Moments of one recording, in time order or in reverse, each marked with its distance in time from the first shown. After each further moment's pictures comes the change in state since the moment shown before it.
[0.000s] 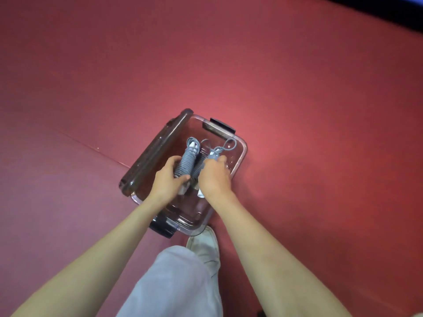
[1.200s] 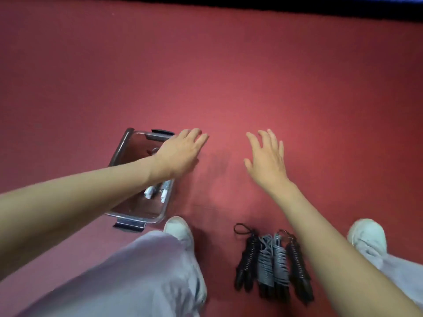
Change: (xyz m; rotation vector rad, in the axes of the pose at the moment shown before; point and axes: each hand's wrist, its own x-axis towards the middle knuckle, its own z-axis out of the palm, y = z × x) left_hand -0.069 0.187 0.039 1.161 -0.248 0.934; right_hand -0.122 0.182 -0.144 -0.183 0.393 0.031
